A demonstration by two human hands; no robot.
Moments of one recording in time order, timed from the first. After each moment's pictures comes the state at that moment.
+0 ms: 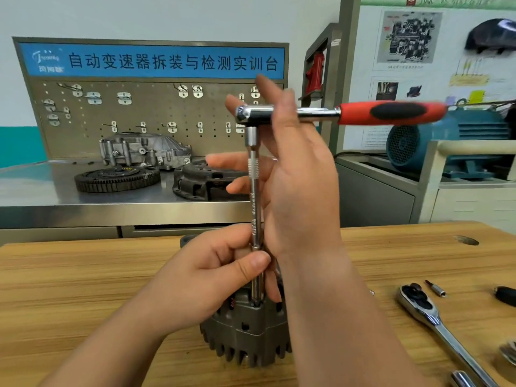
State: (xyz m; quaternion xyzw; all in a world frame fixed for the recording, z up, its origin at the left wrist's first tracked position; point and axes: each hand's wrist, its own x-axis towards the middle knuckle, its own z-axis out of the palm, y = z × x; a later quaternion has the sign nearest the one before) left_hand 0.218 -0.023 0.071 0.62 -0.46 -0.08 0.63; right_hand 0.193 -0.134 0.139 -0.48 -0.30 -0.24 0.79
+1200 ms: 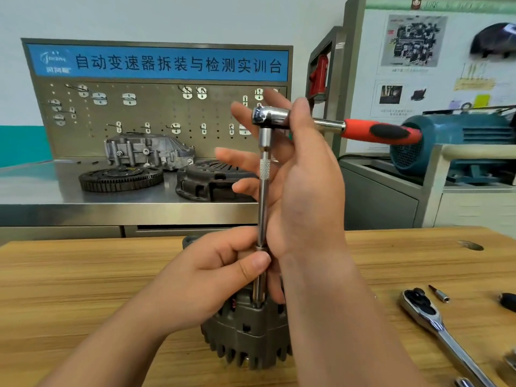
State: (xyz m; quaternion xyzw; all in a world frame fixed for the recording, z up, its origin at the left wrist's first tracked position) left_hand 0.221 -0.021 0.069 0.63 -0.46 -0.09 0.62; right_hand 0.191 -0.136 0.140 -0.42 -0.29 -0.18 0.84
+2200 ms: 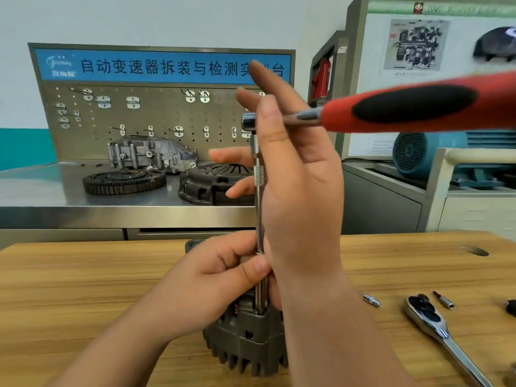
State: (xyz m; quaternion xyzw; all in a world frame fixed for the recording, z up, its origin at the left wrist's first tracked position) left_hand 0.220 -0.021 0.071 0.64 -0.46 -0.05 0.61; right_hand 0.191 -0.127 0.137 -0.48 -0.35 -0.33 0.73
